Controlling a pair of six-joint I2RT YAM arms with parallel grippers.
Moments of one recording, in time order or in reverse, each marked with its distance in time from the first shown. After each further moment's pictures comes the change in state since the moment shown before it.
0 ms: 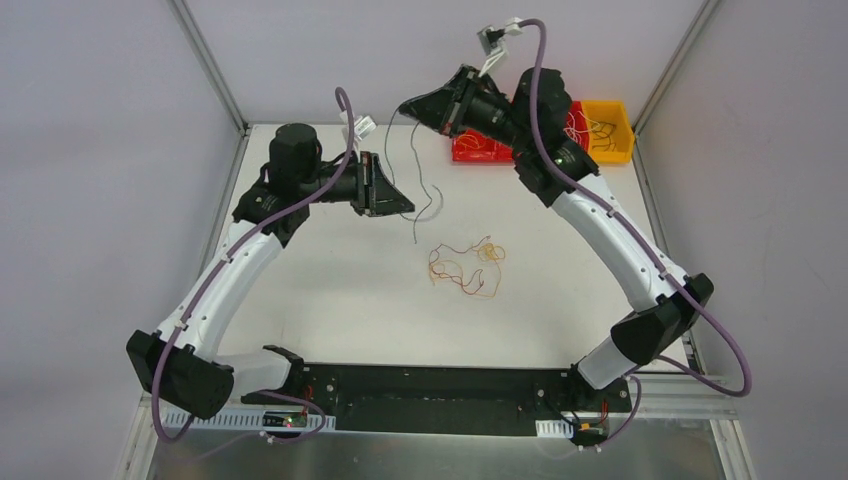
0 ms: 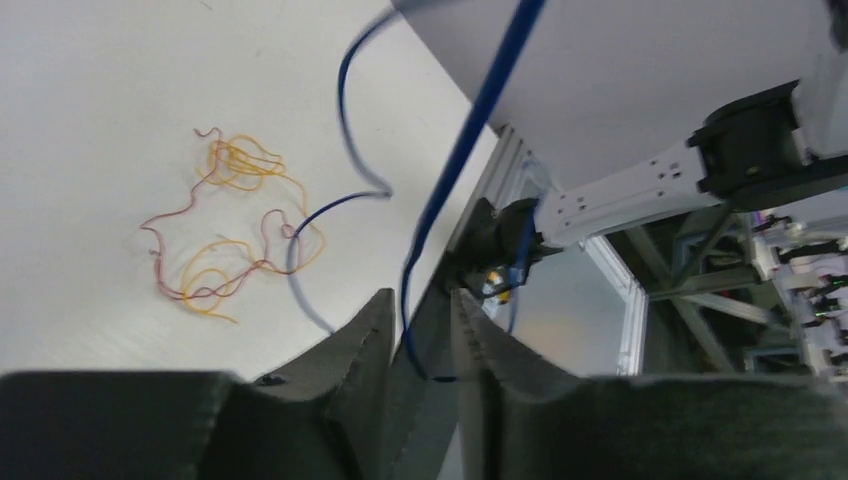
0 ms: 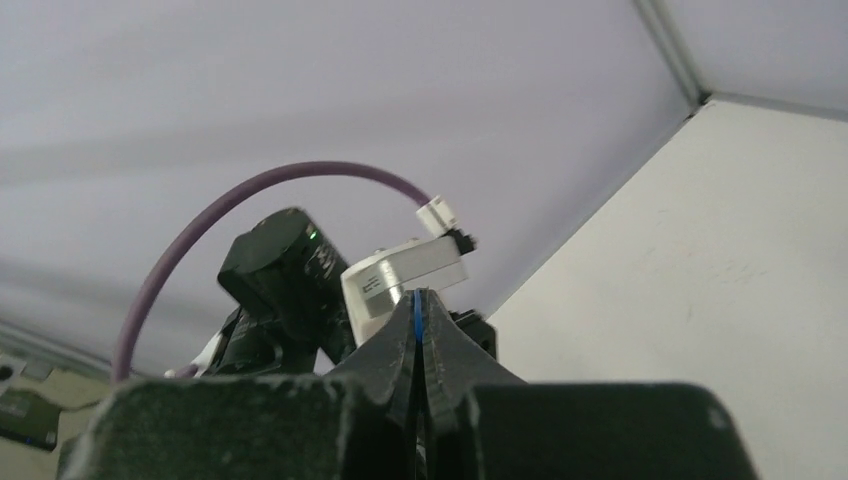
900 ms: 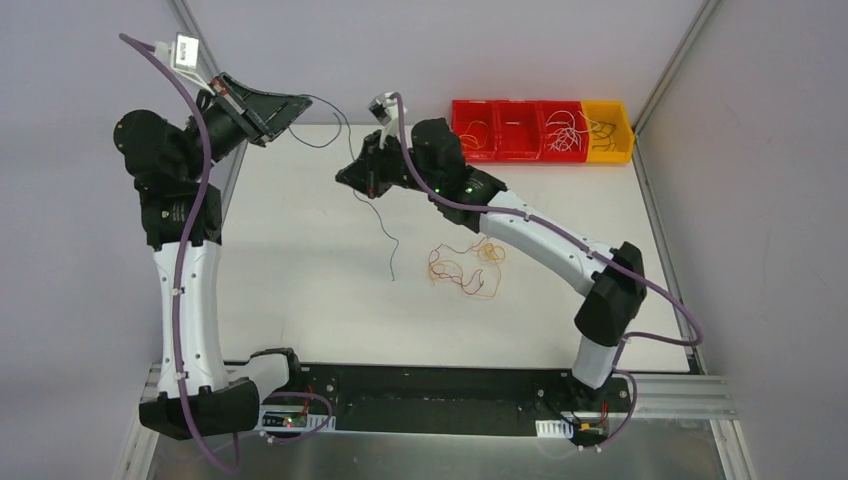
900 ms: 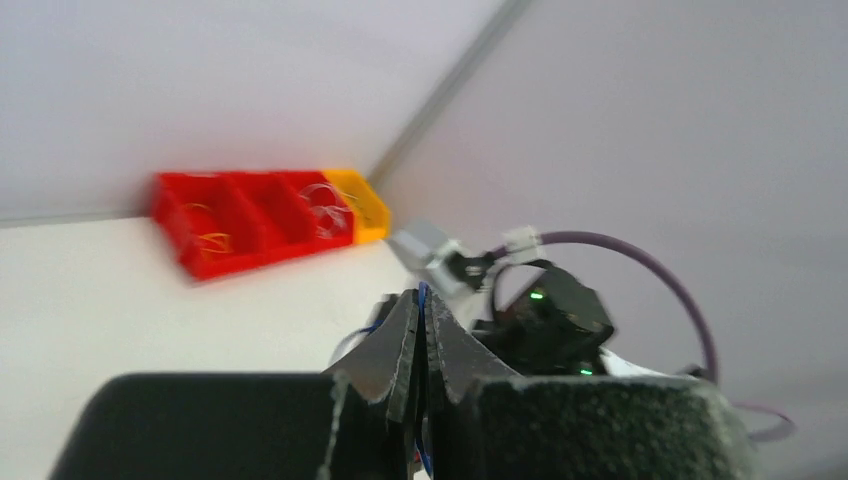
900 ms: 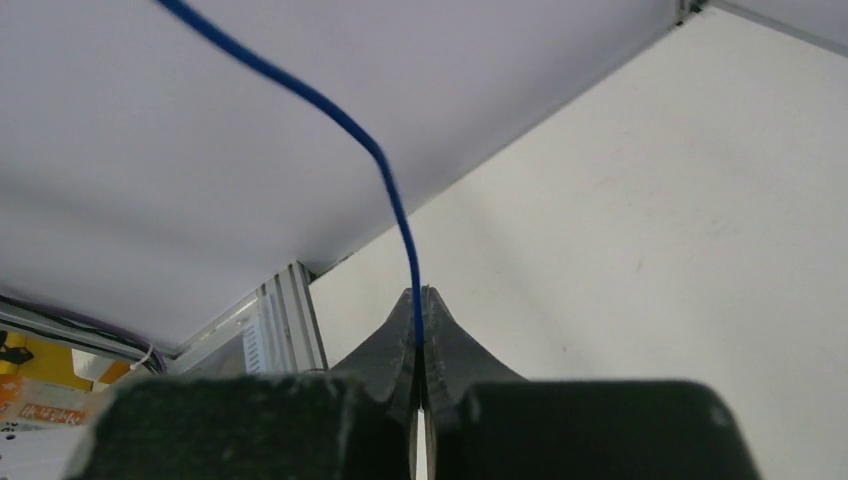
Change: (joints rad) left arm 0.499 -0.091 0.203 0.452 0.006 -0.532; right arm 0.242 0.238 -0.013 0.047 0.146 -0.365
